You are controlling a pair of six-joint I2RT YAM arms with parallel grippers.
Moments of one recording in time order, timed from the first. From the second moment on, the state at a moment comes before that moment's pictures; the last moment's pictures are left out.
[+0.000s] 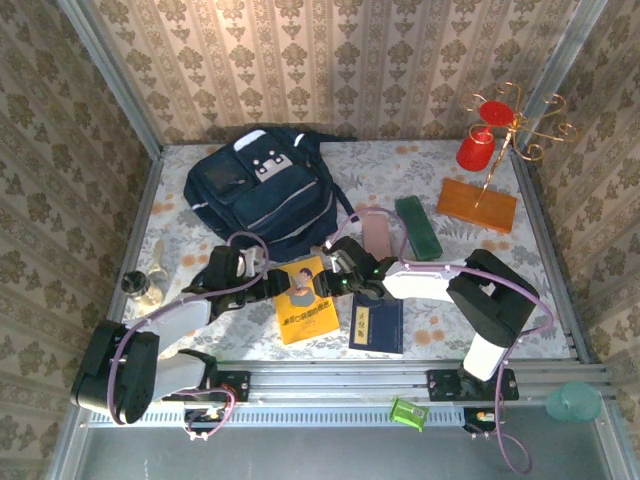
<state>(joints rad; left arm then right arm) -0.36 1.19 0.35 0.01 0.53 -0.57 0.82 1.73 0.87 -0.02 -0.13 0.55</state>
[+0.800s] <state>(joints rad) -0.35 1.16 0.34 0.02 0.46 -0.57 0.82 1.67 0.81 0.13 -0.16 0.68</state>
